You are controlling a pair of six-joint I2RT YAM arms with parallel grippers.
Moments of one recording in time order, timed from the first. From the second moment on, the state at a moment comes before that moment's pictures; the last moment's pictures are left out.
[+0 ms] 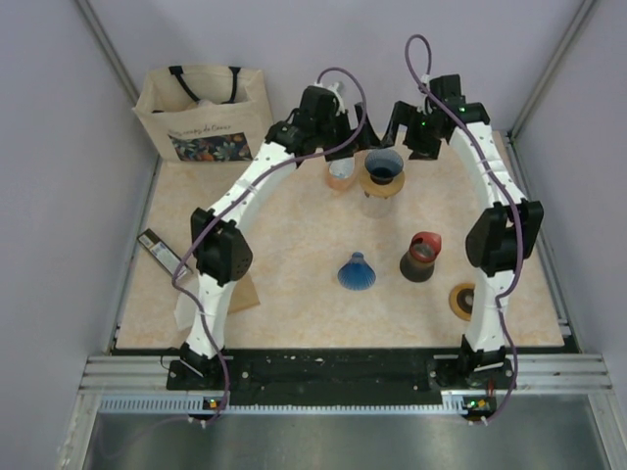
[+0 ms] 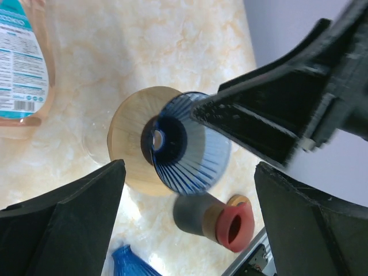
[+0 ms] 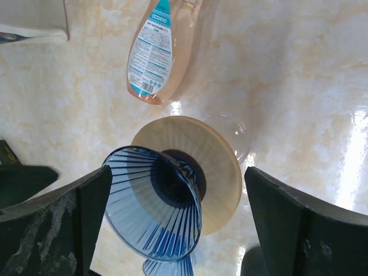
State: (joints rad) left arm -0.55 2.24 2.33 -0.63 0.31 -0.69; right arm 0.18 2.09 2.17 -0.92 -0.29 0.40
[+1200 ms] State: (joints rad) left arm -0.40 0.75 0.50 -0.60 -0.49 -0.99; right arm 0.16 1.09 1.11 -0.40 -0.41 0.38
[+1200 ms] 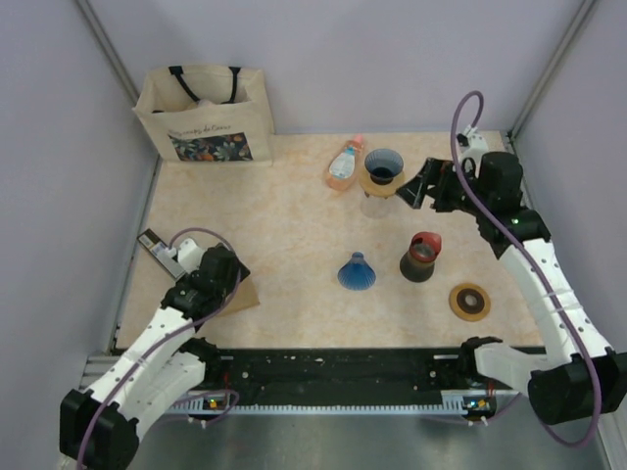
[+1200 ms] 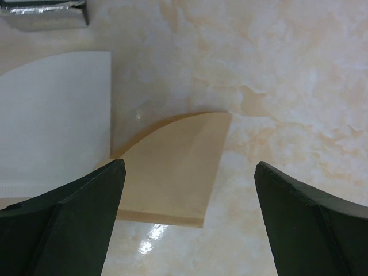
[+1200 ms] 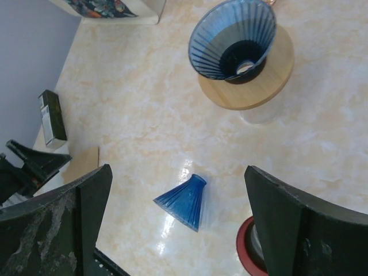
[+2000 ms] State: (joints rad) left arm -0.47 1.24 0.44 0.09 -0.06 -1.01; right arm 0.56 1.22 1.13 -0.52 -0.12 0.32
